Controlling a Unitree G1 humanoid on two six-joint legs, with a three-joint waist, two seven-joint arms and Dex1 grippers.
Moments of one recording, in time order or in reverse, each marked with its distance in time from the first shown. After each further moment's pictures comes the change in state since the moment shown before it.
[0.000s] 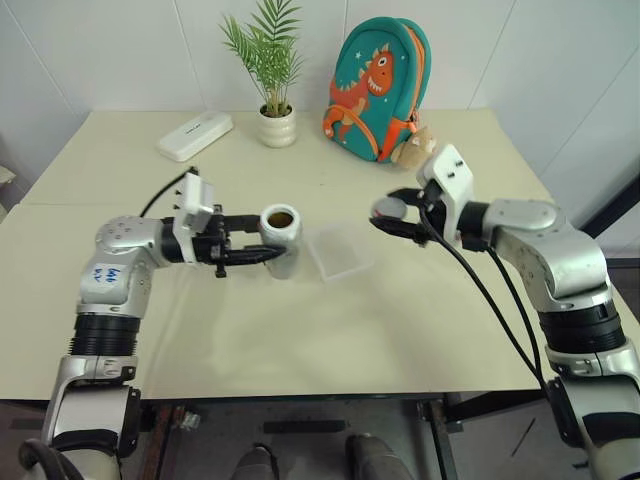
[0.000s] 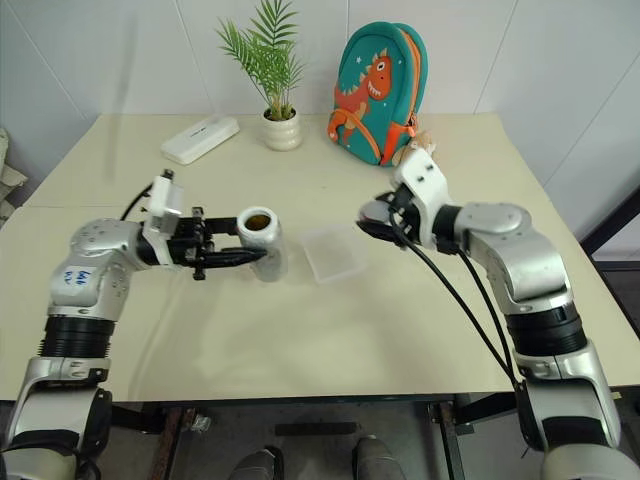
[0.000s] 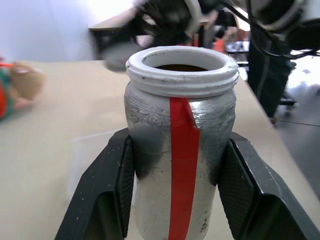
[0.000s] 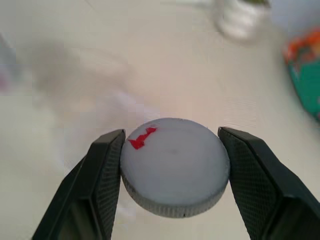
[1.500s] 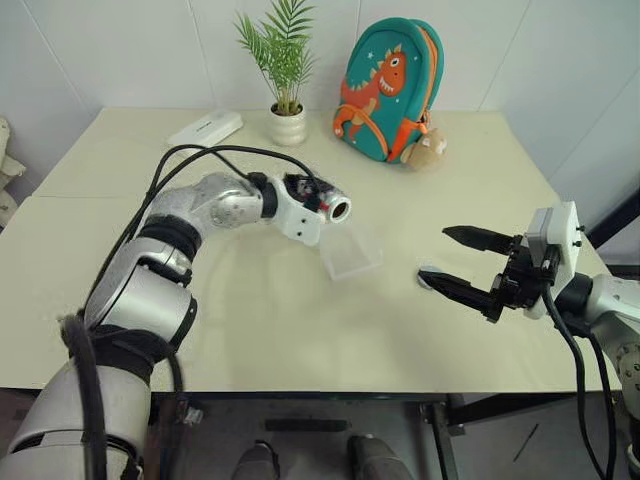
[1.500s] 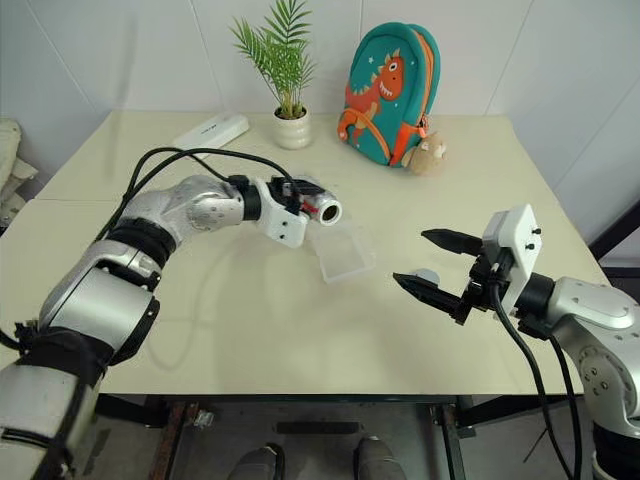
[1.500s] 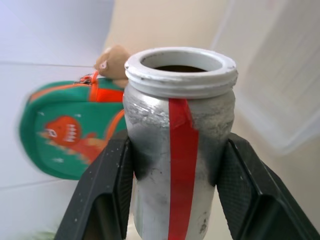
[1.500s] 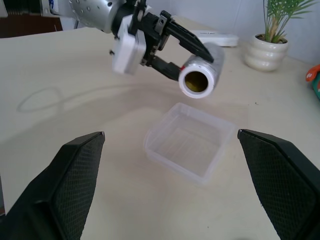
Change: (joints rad) left arm -0.736 -0.178 -0.818 0.939 1.448 -1.089 1.434; right arm 0.533 -0.100 -0.447 -0.490 0.415 -0.028 0.104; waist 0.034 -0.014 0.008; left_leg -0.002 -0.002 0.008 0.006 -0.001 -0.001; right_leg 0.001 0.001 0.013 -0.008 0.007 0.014
